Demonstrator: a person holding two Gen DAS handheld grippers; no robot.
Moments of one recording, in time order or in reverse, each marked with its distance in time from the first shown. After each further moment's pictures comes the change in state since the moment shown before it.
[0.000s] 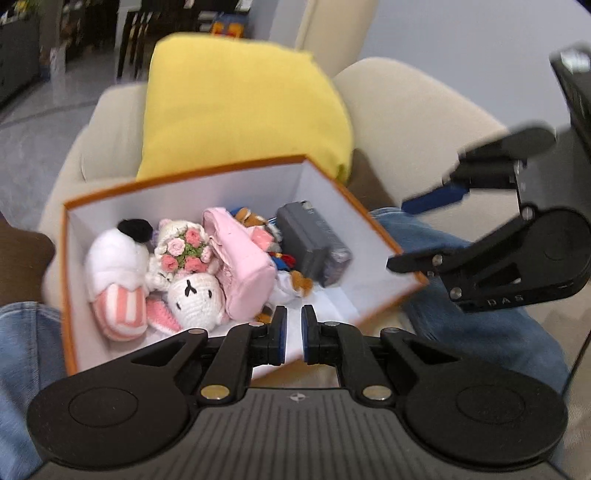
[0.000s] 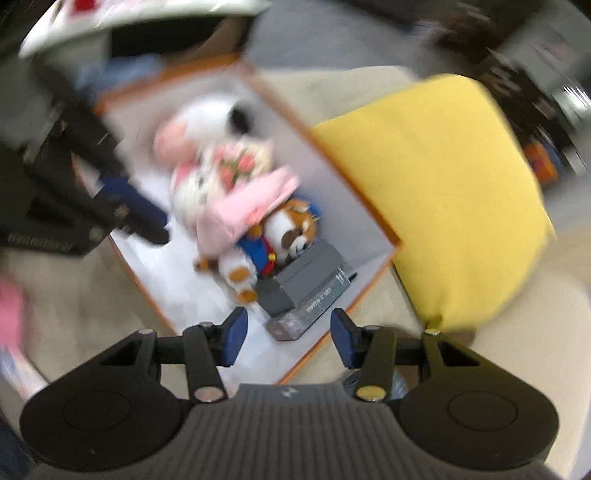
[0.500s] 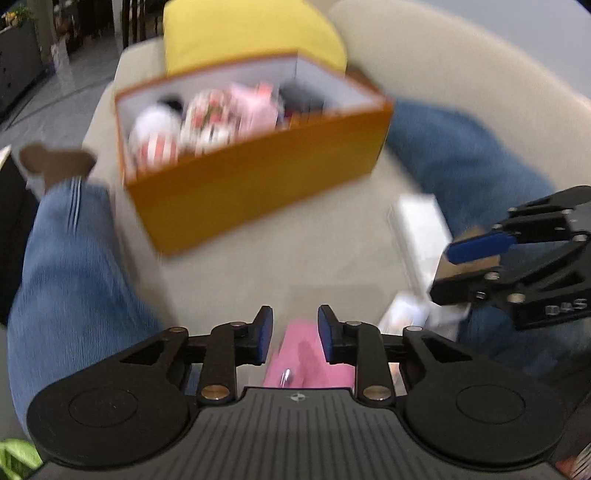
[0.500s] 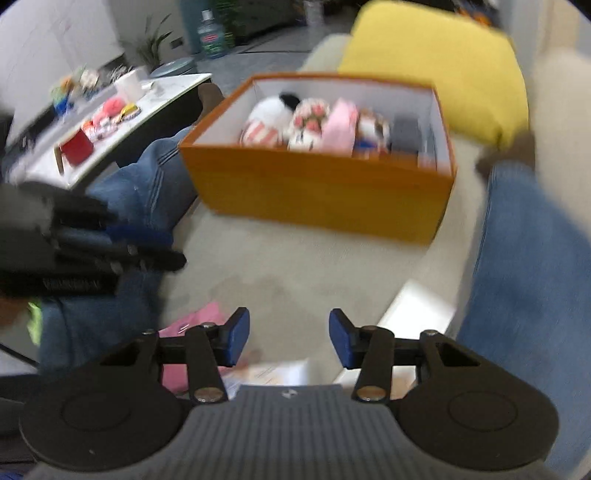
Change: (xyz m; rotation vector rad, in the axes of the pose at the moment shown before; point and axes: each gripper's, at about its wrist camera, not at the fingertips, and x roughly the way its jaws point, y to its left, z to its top) left arm -0.053 -0.024 -0.136 0.084 0.188 0.123; right arm -0.037 0.132 -0.140 0.591 -0.061 0.266
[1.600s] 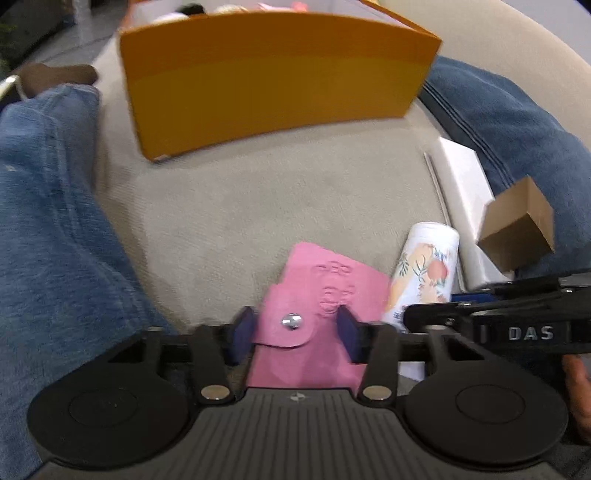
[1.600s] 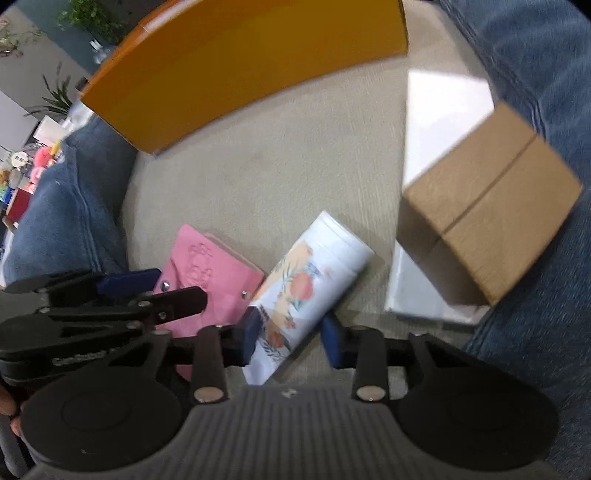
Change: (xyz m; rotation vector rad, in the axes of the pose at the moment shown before) left arm 0.048 0.015 -0.051 -0.140 0.036 -0.005; right arm 0.070 -0.003 -0.060 0.413 0.053 -0.024
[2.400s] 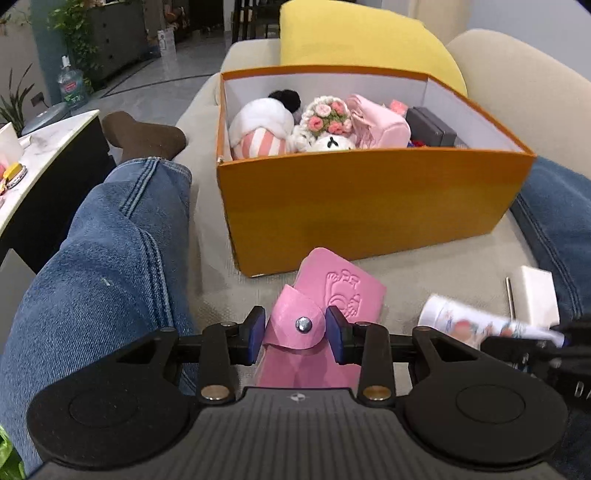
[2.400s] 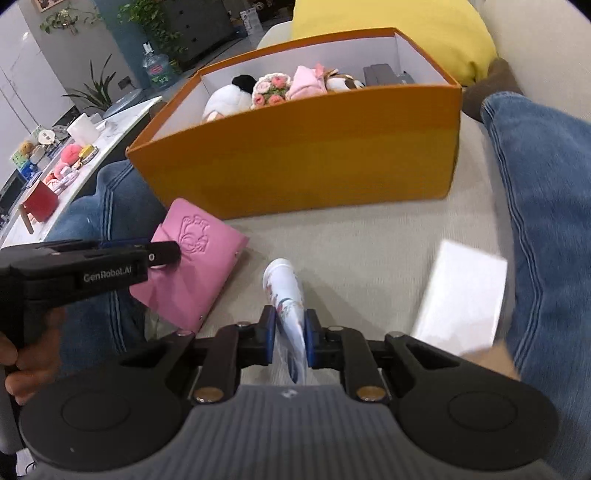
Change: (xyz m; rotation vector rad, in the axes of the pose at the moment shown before) left arm -0.008 0.016 0.069 -0.107 -0.156 0.236; right arm -0.027 0.023 0.060 -0.231 -0.146 -0.020
